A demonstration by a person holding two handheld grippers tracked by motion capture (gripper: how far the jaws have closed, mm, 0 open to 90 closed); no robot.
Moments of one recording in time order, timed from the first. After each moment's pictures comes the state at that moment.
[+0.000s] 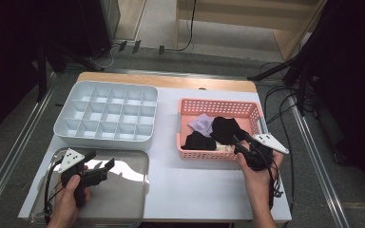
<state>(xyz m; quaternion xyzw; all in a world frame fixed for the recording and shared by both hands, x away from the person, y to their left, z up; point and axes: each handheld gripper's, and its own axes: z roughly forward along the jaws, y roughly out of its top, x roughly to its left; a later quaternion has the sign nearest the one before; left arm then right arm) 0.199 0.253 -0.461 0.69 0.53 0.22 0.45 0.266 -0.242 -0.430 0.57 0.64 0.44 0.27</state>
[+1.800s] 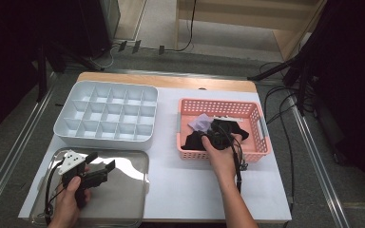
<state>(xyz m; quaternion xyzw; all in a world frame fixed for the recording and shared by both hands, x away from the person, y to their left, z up) 0.198 0.253 -0.465 0.69 0.52 0.21 0.46 0.333 -0.154 -0.443 0.61 0.69 0.37 0.11</state>
